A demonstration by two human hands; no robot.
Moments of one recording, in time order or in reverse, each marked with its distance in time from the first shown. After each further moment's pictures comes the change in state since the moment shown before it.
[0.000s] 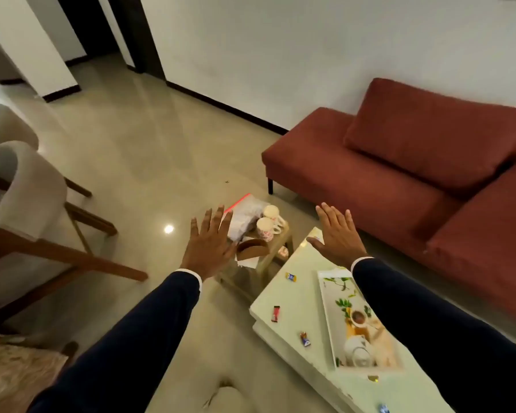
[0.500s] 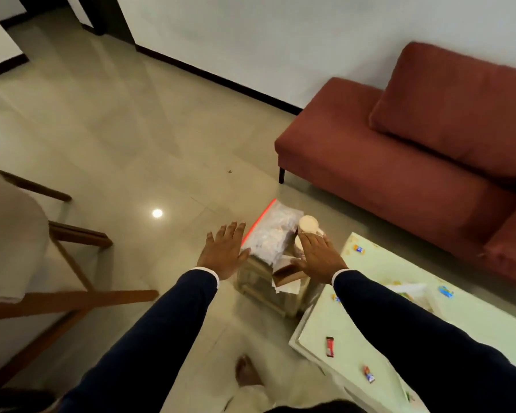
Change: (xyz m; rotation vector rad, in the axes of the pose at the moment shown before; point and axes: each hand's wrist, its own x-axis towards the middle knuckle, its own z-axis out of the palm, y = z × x) left_hand 0.192 -0.189 0.092 -0.224 -0.336 0.119; right_hand 0.214 -0.175 0.080 0.183 -0.321 0.019
